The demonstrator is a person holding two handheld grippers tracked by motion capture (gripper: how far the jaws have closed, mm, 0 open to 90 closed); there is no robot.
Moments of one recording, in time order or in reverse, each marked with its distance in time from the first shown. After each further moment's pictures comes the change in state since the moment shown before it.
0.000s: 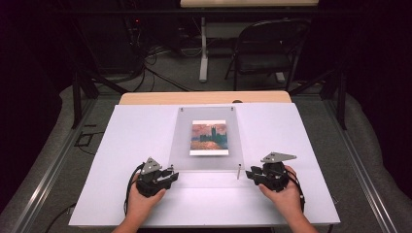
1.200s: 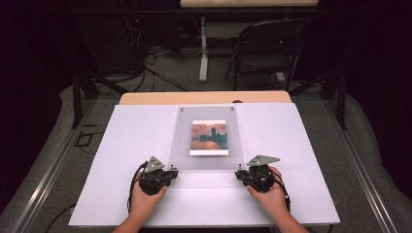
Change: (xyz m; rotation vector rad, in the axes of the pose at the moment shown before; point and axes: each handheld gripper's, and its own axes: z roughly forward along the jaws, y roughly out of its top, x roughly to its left) left arm 0.001 0.001 0.010 0.003 0.000 0.005; right arm 0.015 -0.002 0.040 -0.002 0.031 -0.050
